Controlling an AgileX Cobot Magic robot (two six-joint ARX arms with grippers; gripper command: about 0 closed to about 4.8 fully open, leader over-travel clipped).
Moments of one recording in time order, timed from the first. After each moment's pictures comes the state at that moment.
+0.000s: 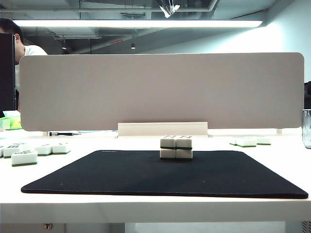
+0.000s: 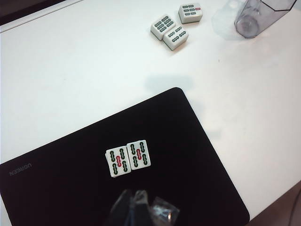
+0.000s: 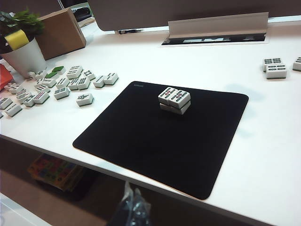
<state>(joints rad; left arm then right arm) -0.70 2.16 2.76 -1.43 -0.02 -0.17 0.04 0.01 0.88 -1.13 -0.49 0.13</state>
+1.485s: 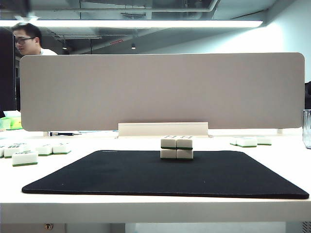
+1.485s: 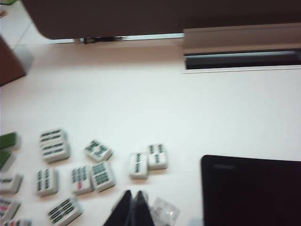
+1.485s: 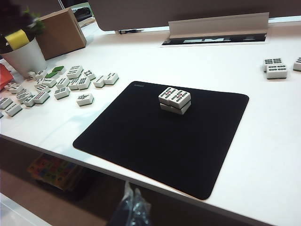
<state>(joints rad) -0.39 1.06 1.07 -0.45 -0.42 -0.11 0.04 0.01 0.88 -1.13 -0.49 0.13</state>
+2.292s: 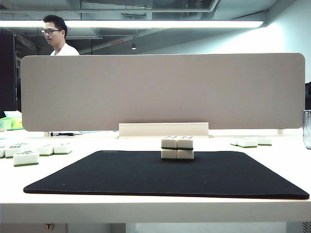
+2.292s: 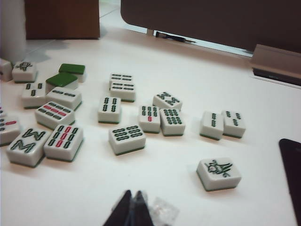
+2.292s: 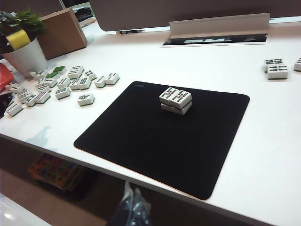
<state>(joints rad) -0.02 0.27 0.06 0.07 -0.23 -0.16 0.04 0.01 0.88 -1.13 -0.49 0.13</state>
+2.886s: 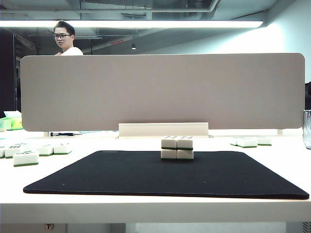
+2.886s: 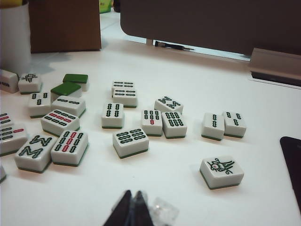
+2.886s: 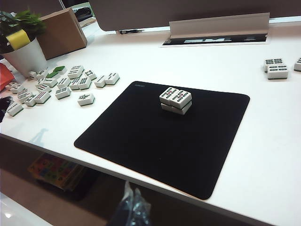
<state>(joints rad) -0.02 0.08 0.00 -0.02 -0.22 -0.10 0.04 0.01 0.88 -1.13 -0.49 0.13</state>
